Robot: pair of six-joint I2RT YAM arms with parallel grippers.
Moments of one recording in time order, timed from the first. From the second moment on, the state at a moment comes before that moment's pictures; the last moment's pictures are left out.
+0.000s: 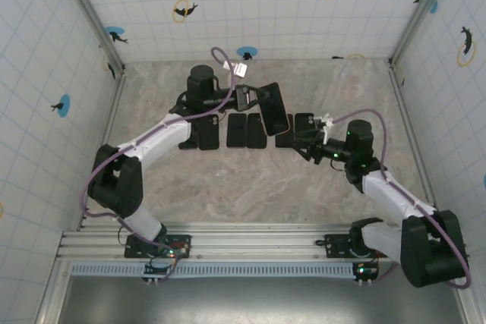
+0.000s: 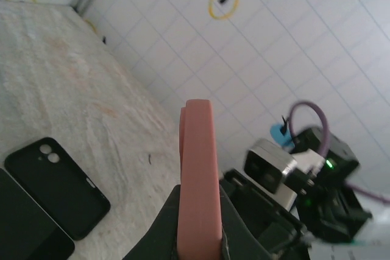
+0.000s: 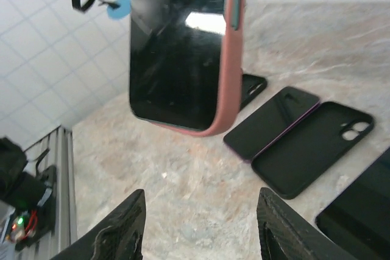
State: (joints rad) left arm -0.53 1.63 1.20 0.24 0.90 -0.59; right arm 0.26 1.12 0.46 0.31 -0.91 0.13
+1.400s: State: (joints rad) left arm -0.49 1.45 1.19 -0.07 1.13 -0.10; right arm 0.42 1.37 0.78 -0.06 -1.15 -0.39
